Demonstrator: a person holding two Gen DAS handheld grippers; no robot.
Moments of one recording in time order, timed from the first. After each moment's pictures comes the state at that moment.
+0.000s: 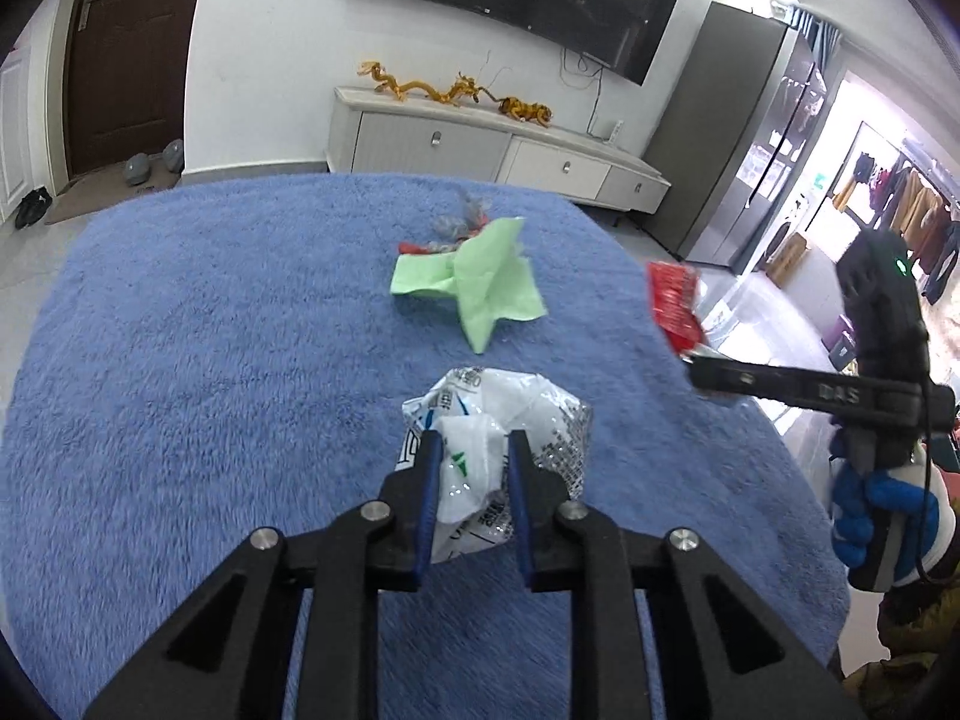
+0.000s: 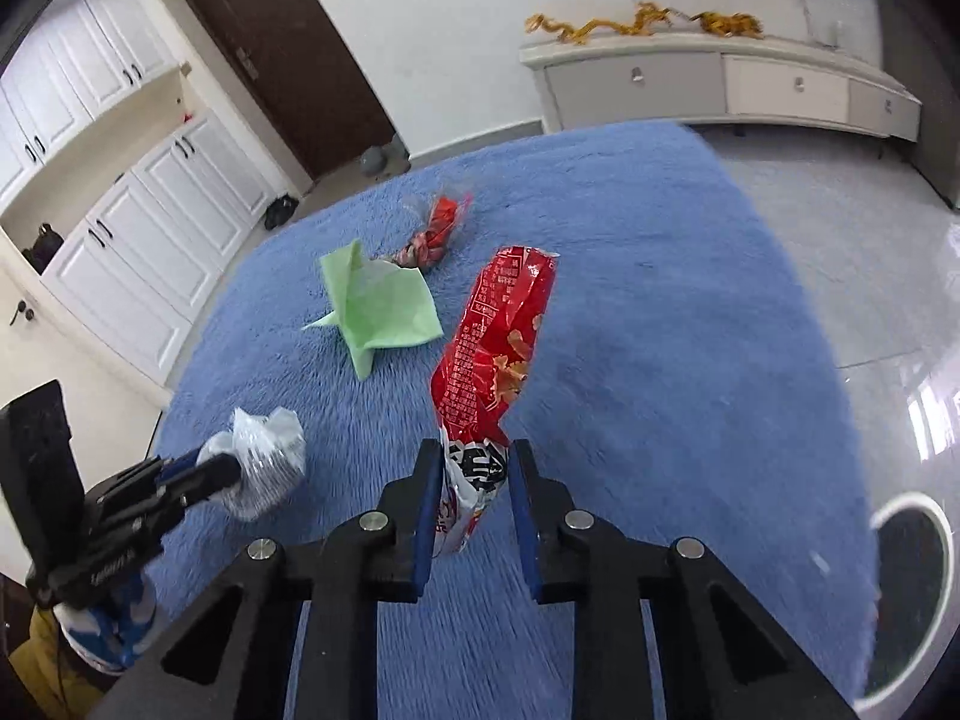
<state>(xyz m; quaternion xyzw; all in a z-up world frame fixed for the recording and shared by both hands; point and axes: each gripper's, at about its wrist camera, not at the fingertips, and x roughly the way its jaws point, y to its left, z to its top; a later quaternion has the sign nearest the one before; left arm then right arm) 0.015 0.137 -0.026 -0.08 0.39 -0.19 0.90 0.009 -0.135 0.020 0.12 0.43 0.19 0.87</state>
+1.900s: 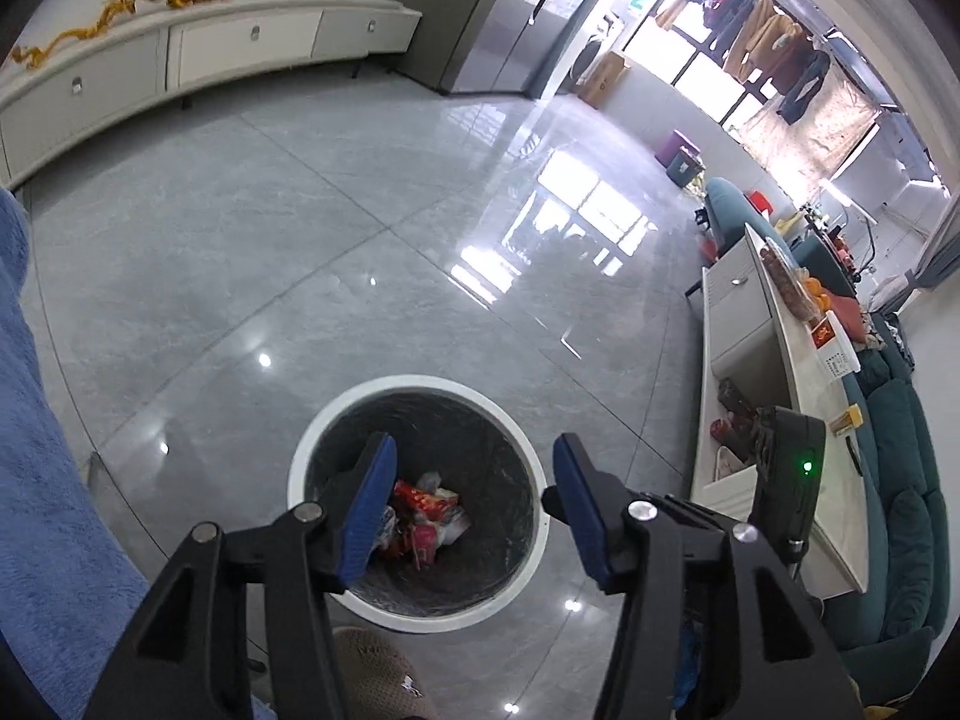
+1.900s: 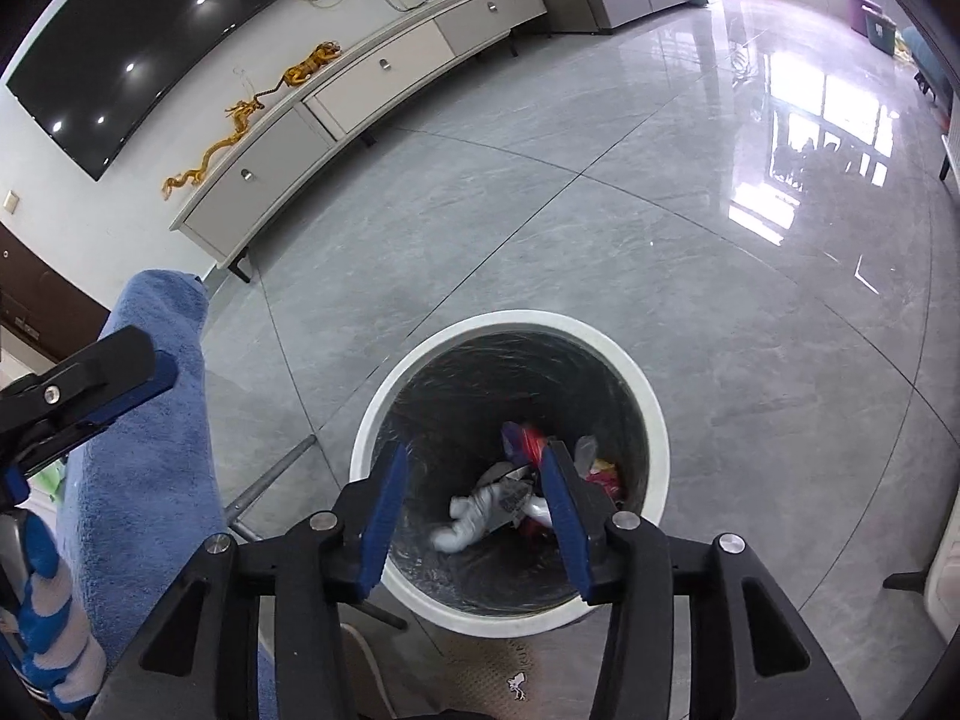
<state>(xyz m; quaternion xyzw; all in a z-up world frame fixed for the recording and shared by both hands) 0.048 -0.382 -0.067 0.02 0.49 -0.43 0.76 -0.133 -0.517 -0.114 0.33 0.41 -0.10 0.85</state>
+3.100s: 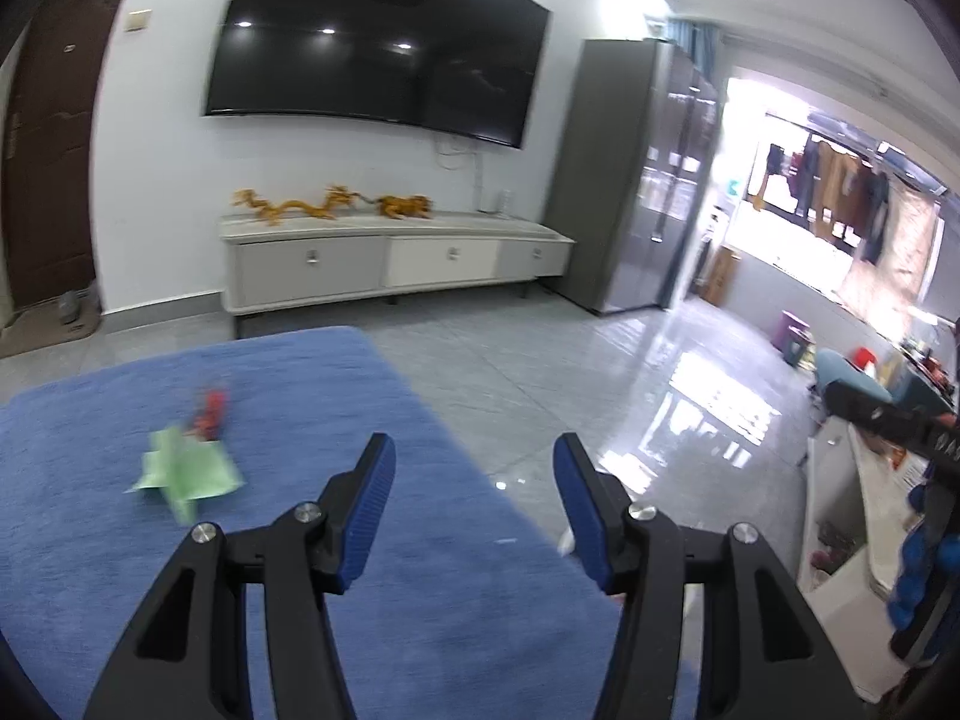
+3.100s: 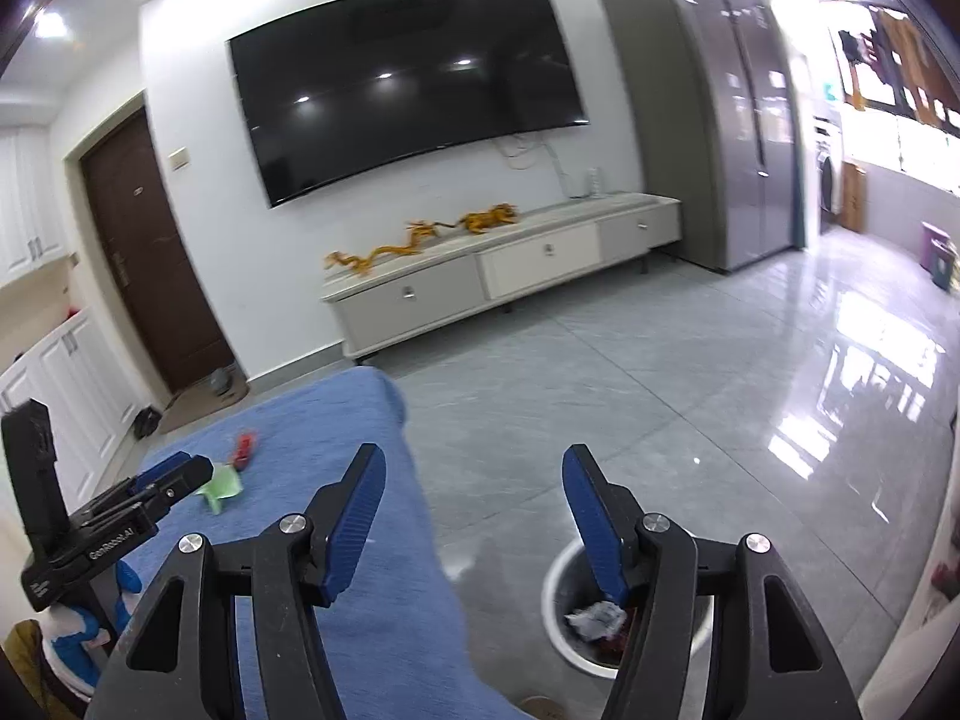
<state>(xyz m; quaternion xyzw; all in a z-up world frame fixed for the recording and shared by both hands) -0.013 -0.047 0.074 -0.03 0.27 -0.25 0.93 -0.164 -0.344 0.131 0.15 0.23 -0.03 0.96</state>
